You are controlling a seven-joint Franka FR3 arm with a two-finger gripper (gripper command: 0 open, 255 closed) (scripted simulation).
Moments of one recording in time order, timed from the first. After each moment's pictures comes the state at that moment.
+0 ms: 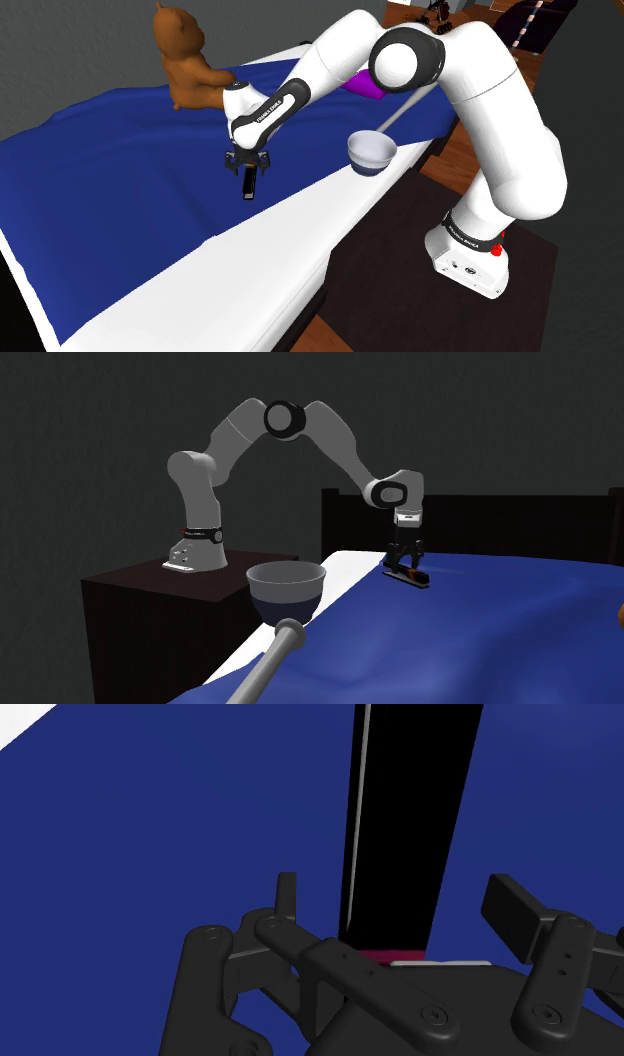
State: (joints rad) arm 0.18 0.85 0.15 -1.55 -0.13 2.39 1.12
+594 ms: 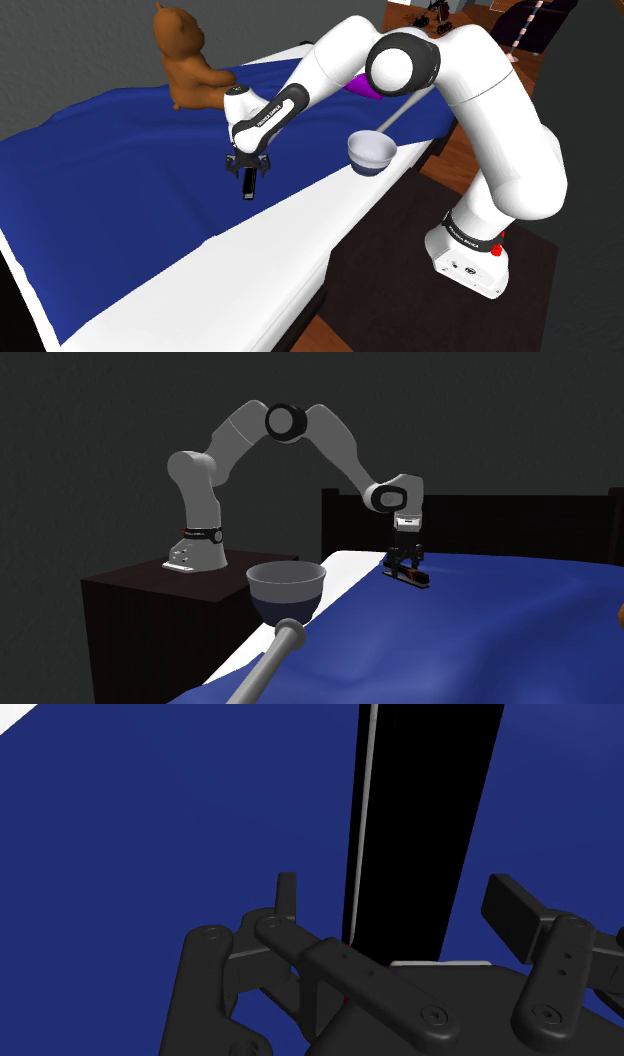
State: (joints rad) arm 0.19 0.88 0.15 -1.54 -0.13 2.41 1.12
